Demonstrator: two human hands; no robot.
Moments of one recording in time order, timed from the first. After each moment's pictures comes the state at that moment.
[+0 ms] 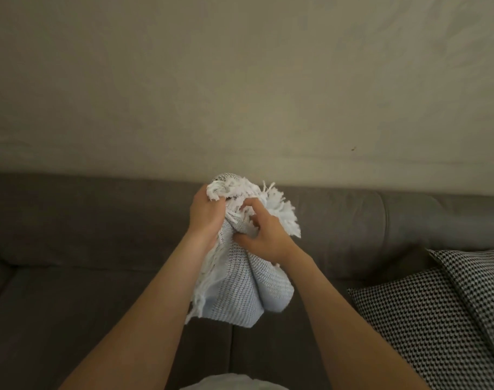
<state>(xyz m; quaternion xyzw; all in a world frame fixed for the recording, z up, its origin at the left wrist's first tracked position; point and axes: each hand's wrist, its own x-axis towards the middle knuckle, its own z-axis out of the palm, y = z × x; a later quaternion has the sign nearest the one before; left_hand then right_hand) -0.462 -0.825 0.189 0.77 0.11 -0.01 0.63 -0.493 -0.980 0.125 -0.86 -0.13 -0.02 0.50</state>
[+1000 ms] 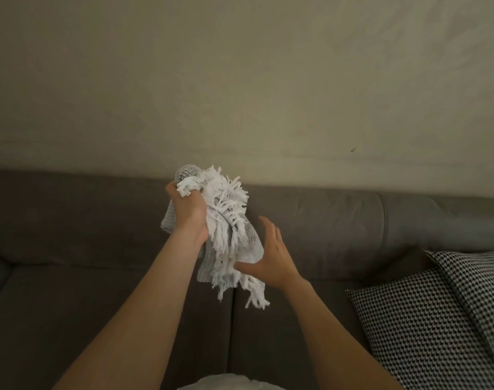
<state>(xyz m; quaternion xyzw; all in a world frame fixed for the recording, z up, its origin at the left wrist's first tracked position) -0.442 -0.808 0.186 0.58 0.26 0.03 0.77 -0.528 -0.986 0.071 -0.91 0.00 0.03 0.41</state>
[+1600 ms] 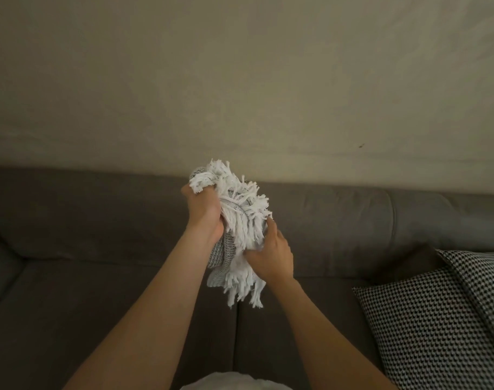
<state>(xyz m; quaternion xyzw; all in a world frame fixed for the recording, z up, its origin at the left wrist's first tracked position) -0.444 -0.824 0.187 0.53 0.23 0.01 0.81 -0.523 -0.955 0.077 -0.92 0.13 0.00 0.37</state>
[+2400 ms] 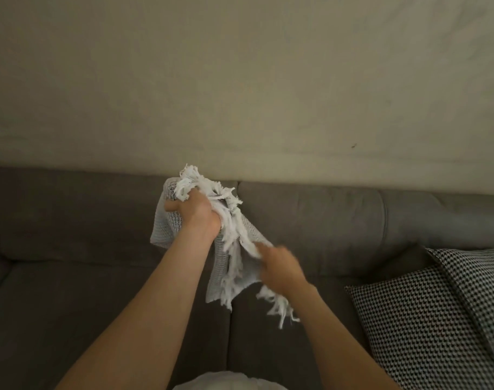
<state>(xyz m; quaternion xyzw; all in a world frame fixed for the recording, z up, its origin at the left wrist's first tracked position) -0.444 -0.846 0.204 0.38 0.38 0.07 0.84 -0.538 -0.995 0.078 -0.97 -0.02 0.10 0.23</state>
